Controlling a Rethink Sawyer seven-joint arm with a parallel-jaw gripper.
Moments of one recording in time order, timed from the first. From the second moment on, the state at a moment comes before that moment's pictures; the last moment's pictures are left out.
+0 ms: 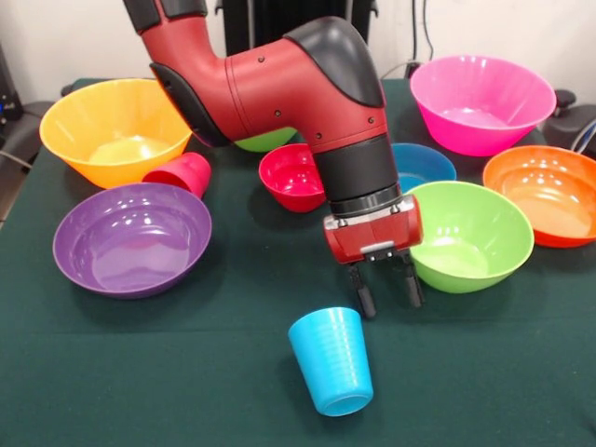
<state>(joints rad) -0.61 -0.22 0.55 1.53 -0.53 -0.06 1.84</state>
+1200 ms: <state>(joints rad) -0.62 -0.23 0.55 1.53 -0.53 -0.06 1.84</state>
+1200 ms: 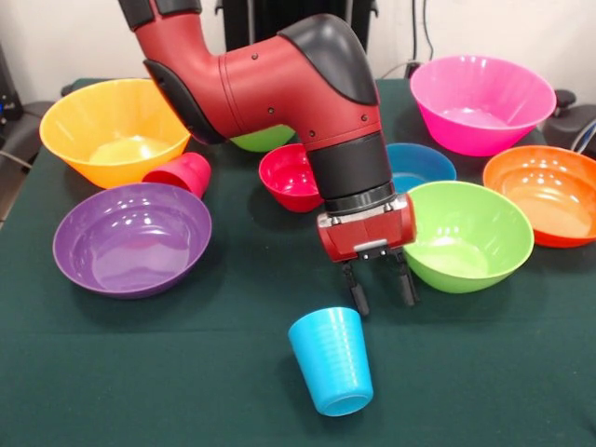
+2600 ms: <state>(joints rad) -0.62 -0.29 0.51 1.53 -0.53 -0.06 1.84</state>
